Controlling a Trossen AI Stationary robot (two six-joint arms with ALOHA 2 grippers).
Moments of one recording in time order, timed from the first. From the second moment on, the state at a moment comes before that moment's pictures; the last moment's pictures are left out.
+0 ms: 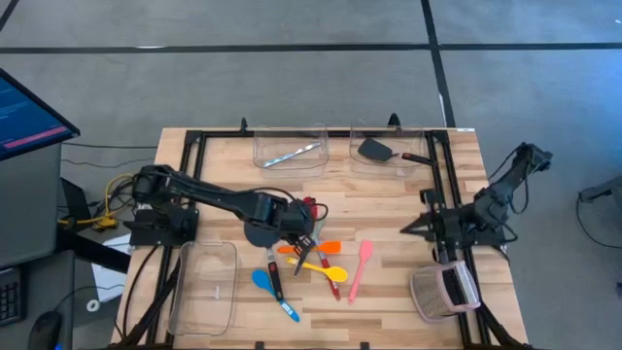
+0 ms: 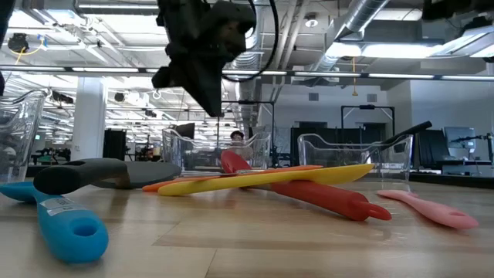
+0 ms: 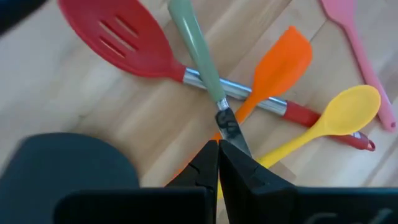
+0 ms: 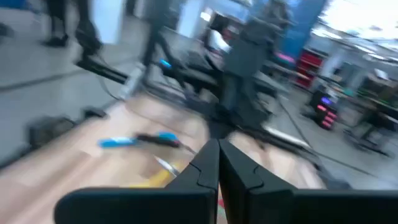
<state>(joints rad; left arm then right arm) -0.16 1.78 1.34 -0.76 -0.14 -0.88 0.72 0.37 0.36 -0.04 0.57 -0.32</state>
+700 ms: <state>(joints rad) -0.09 1.92 1.51 -0.75 -0.08 -0.90 0.61 0.02 0.30 -0.25 0.54 -0.22</state>
